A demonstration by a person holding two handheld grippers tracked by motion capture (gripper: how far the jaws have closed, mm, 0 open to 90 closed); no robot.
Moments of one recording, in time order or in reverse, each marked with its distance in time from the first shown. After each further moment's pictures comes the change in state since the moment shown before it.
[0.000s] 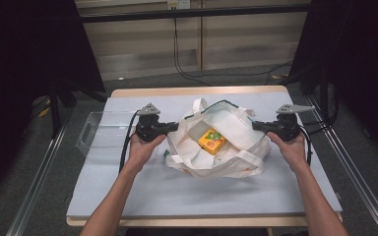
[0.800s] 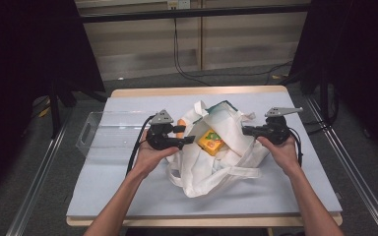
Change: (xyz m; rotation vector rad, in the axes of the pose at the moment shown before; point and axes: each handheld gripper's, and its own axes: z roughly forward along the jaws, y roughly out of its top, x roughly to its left) left arm -0.039 0.000 0.010 0.008 -0.093 0.104; right arm 0.028 0.004 0.015 0.051 0.057 -0.012
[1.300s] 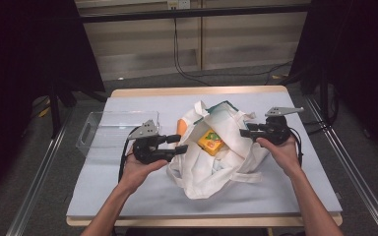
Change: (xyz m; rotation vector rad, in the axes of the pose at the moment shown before) left arm -0.029 -0.008 -0.043 -0.113 -0.090 0.033; right arm 0.005 0.002 -0.002 -0.007 -0.012 0.005
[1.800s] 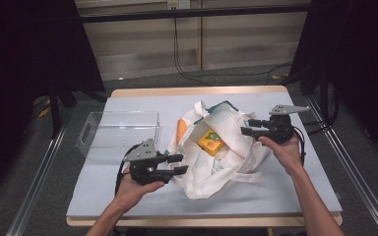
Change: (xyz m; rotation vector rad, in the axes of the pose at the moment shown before) left arm -0.040 -0.022 -0.028 -0.006 -0.084 0.048; right arm 0.005 0.008 -0.012 -0.055 0.002 -0.020
